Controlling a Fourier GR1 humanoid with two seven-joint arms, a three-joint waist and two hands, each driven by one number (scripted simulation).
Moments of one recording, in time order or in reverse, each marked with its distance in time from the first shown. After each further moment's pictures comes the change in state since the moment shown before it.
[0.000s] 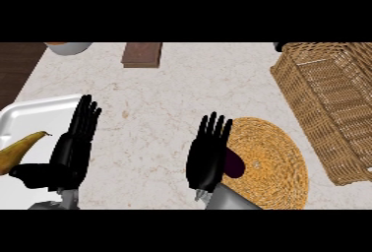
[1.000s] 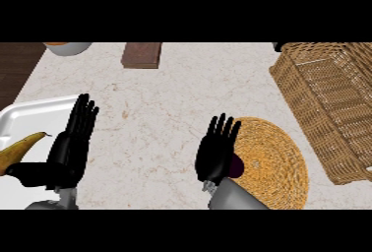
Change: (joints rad) left arm -0.002 -0.012 0.031 0.004 -0.011 -0.027 0.002; right arm 0.033 0.011 -0.082 0.104 0.012 -0.083 -0.029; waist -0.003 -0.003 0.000
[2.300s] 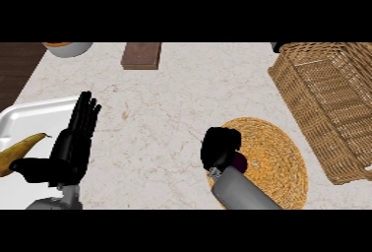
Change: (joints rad) left arm -0.017 -0.036 0.018 -0.002 -0.039 -0.008 0.032; right arm -0.036 0.014 -0.094 0.121 0.009 -0.014 -0.112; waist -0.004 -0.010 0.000
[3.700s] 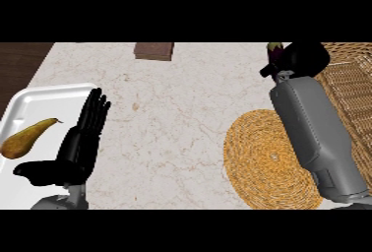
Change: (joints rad) left arm -0.020 -0.021 -0.031 -0.018 -0.006 -0.045 -0.017; right arm -0.408 -0.174 -0.783 0.178 -0.041 -0.503 0.036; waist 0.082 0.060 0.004
